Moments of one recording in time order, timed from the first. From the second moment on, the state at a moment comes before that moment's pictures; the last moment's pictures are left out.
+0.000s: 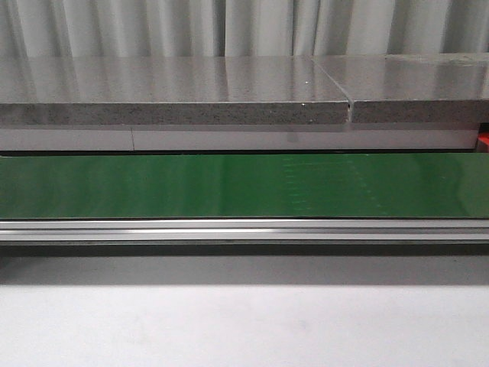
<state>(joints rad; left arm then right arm) -0.17 0.42 -0.45 0.09 0.39 -0.14 -0.63 1.23 -0.77 0.31 0.63 -0.16</state>
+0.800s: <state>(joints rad) -0.17 0.42 -0.45 0.09 0.39 -0.14 -0.63 1.48 -0.67 0.31 0.38 -0.15</state>
